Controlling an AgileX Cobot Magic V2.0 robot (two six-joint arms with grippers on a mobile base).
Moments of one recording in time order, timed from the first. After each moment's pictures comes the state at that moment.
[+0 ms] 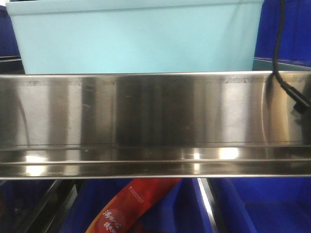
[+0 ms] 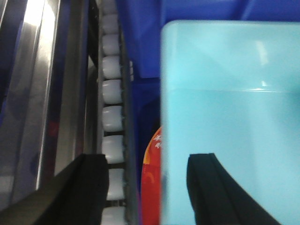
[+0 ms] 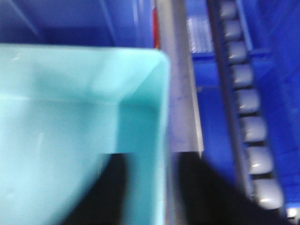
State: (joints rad) left arm -0.29 1.75 -1.75 0.23 1.02 -0.32; right arm 0.33 1.80 -1.93 -0.16 1.22 0.46
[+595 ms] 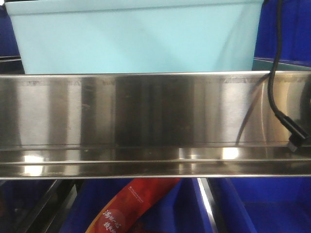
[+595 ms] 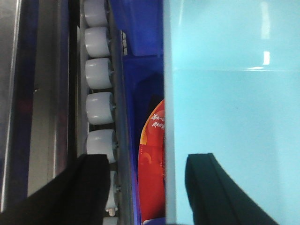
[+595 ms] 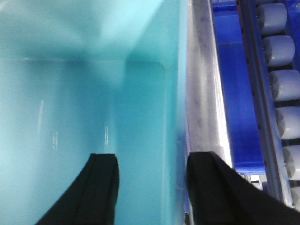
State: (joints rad) left arm -0.27 1.85 -1.78 0.15 1.04 -0.24; right arm 0.33 1.83 -1.84 -0.11 1.22 0.51
